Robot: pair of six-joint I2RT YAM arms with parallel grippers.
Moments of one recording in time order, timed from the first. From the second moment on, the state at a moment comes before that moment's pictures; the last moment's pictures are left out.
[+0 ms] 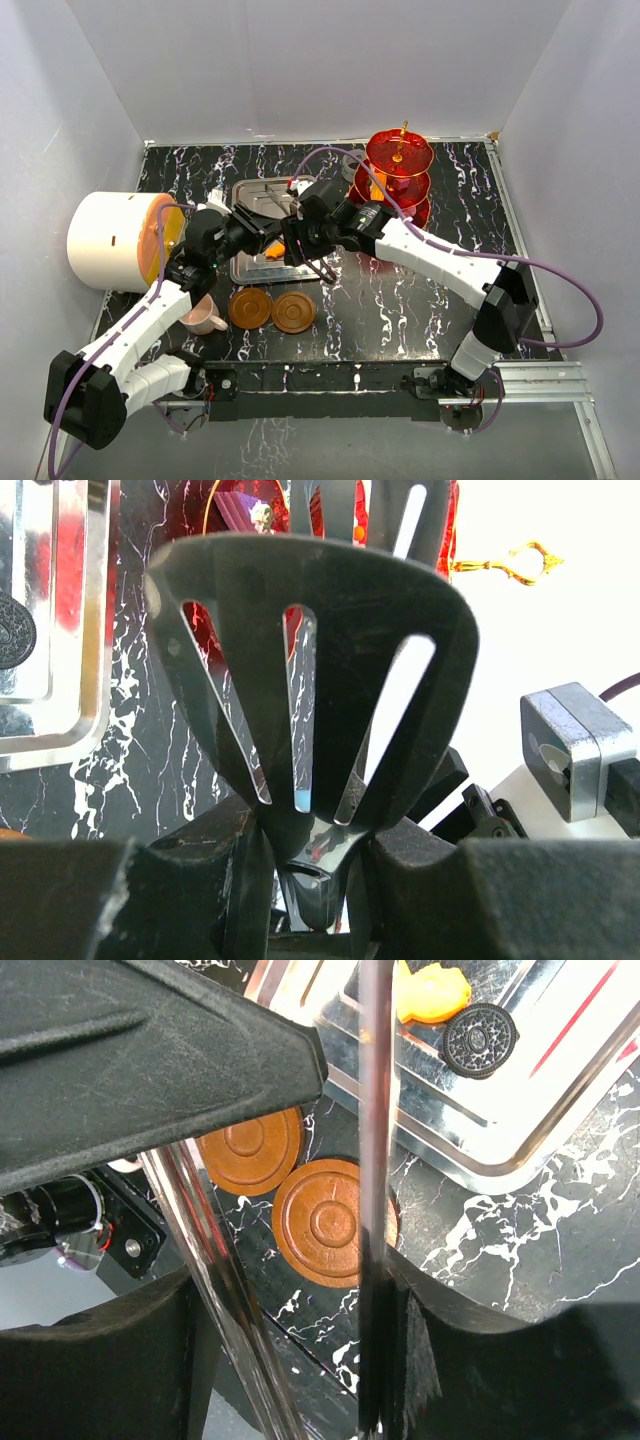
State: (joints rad) left arm -0.43 1.03 0.67 0.06 0.22 -1.29; right arm 0.89 1.62 1.49 -0.66 -0.12 0.44
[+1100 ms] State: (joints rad) left arm -0.43 0.87 0.84 -0.48 -0.32 -0.61; right arm 0.74 2.02 1.83 -0.96 -0.05 0.30
